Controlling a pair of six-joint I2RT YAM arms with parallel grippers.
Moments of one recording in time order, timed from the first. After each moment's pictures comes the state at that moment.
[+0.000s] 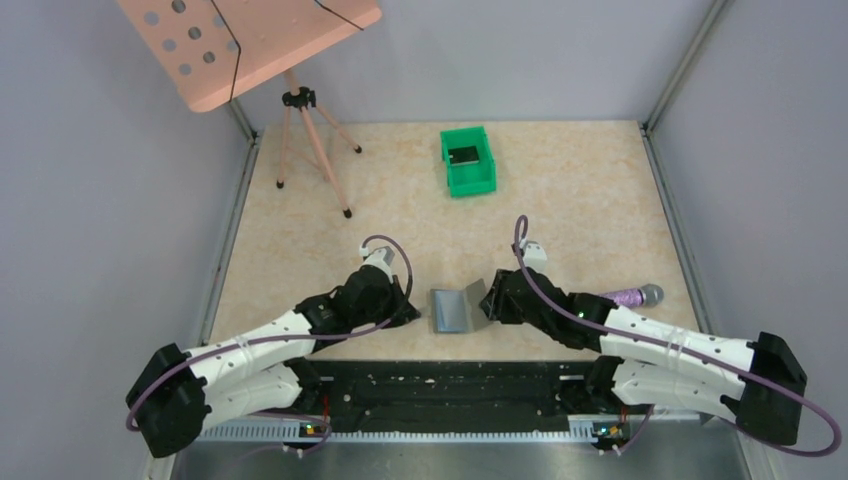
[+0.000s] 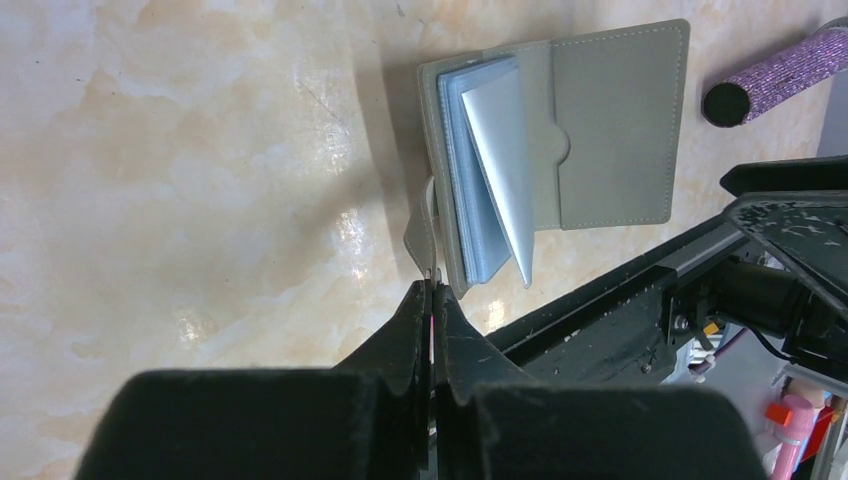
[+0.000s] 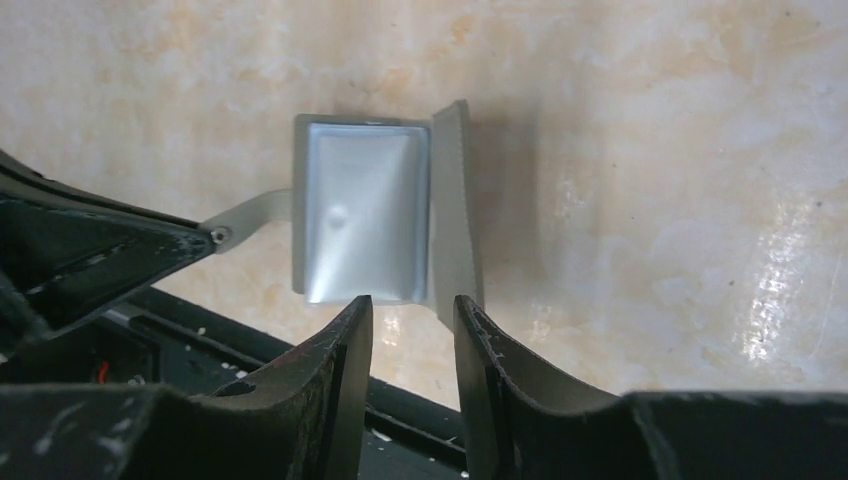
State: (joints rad) left arm -0.85 0.99 0.45 -0.19 0.01 -0.91; right arm 1.02 0.95 0.55 -0.36 0.33 0.91
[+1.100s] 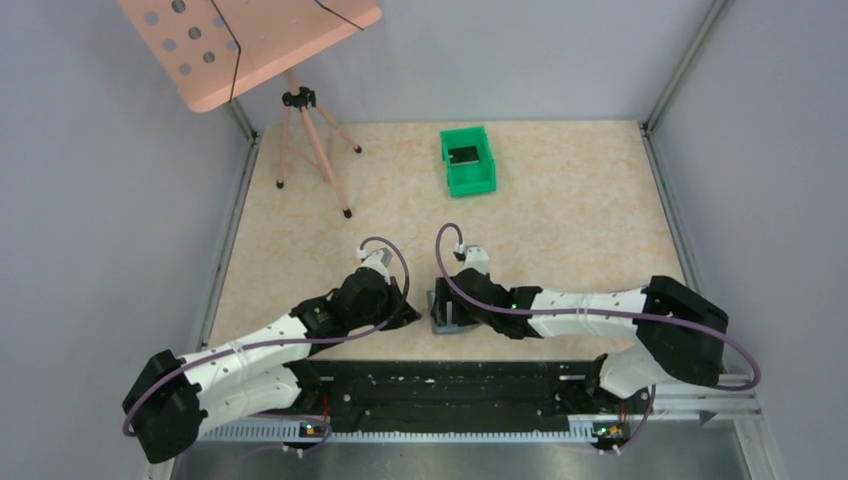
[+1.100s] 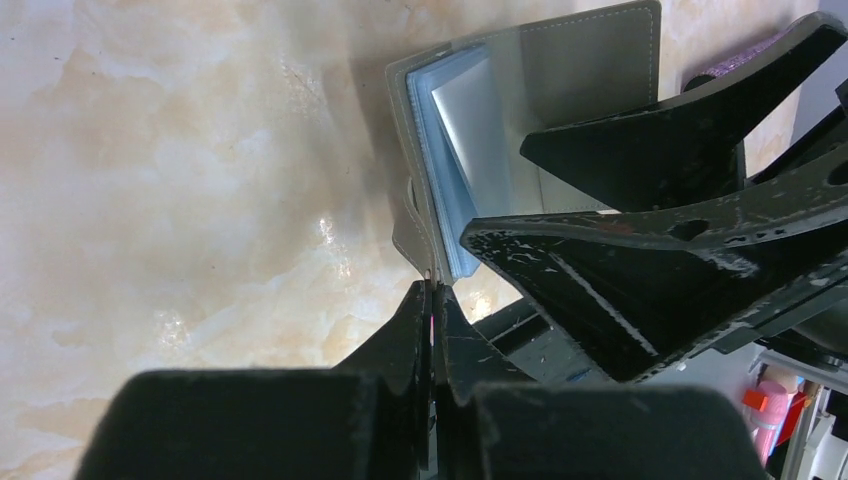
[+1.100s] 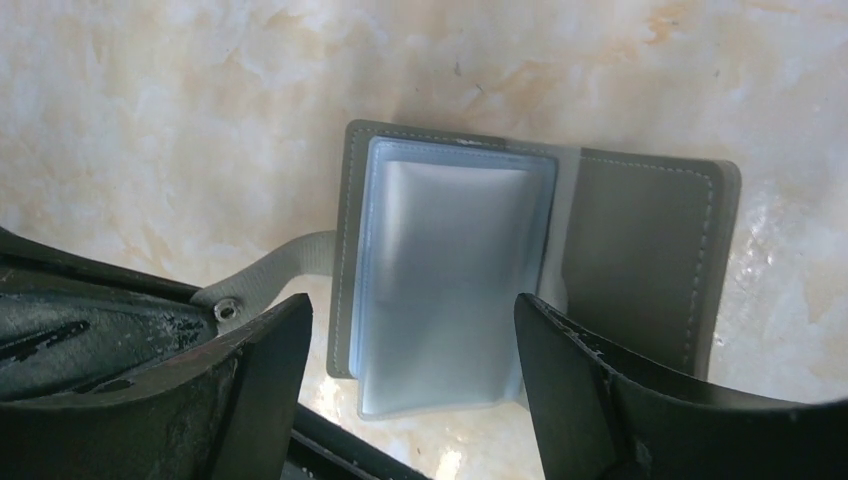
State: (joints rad) left arm -0.85 0.94 0.43 -0.19 0.03 -0.94; right arm 1.10 1.42 0.68 -0.05 0.27 0.83
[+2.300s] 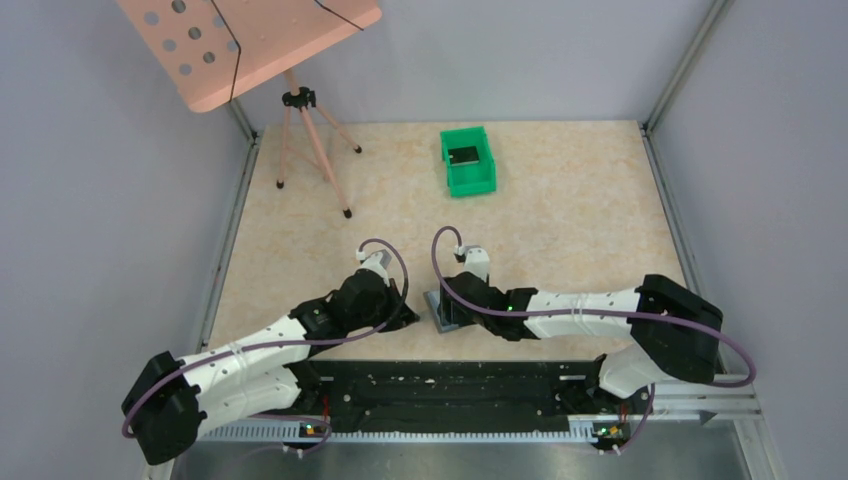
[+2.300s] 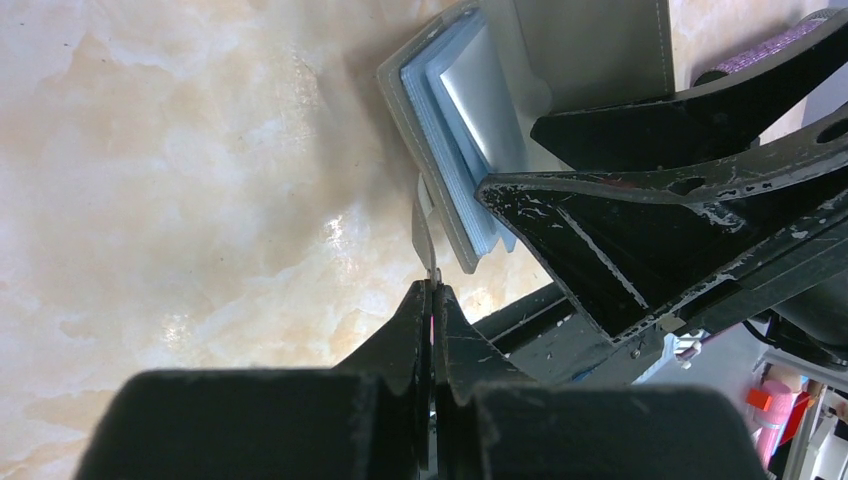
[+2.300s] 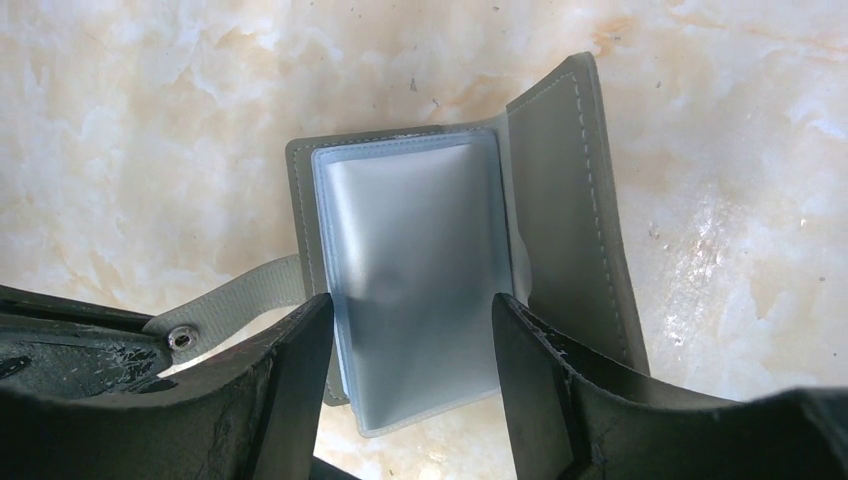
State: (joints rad) left arm -0.85 0.92 0.42 -0.20 0.03 -0.94; right arm 1.13 1.46 0.70 -0.08 0.38 0.82
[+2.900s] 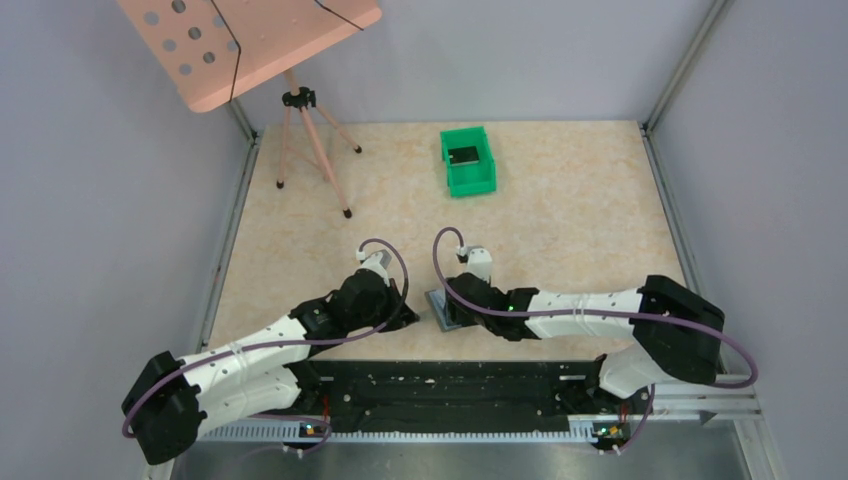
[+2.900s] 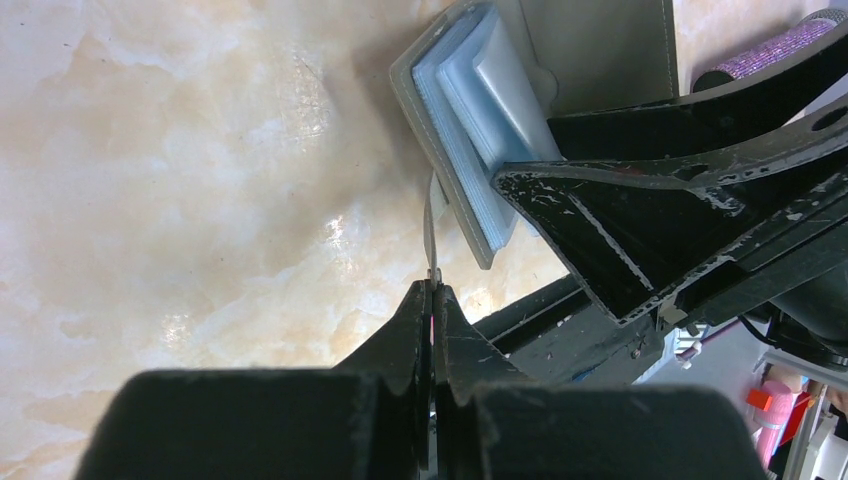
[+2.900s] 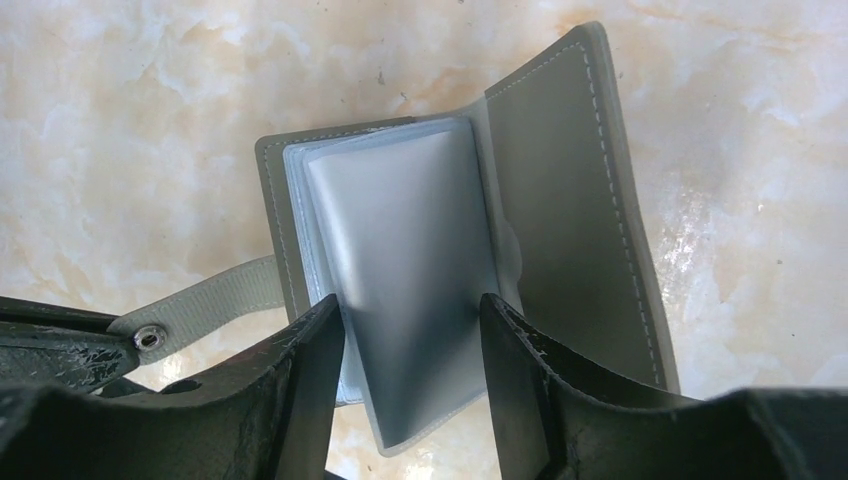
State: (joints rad) left arm -0.85 0.93 0.42 -0.20 0.03 -0.94; right arm 1.13 1.46 0.70 -0.11 0.40 0.82
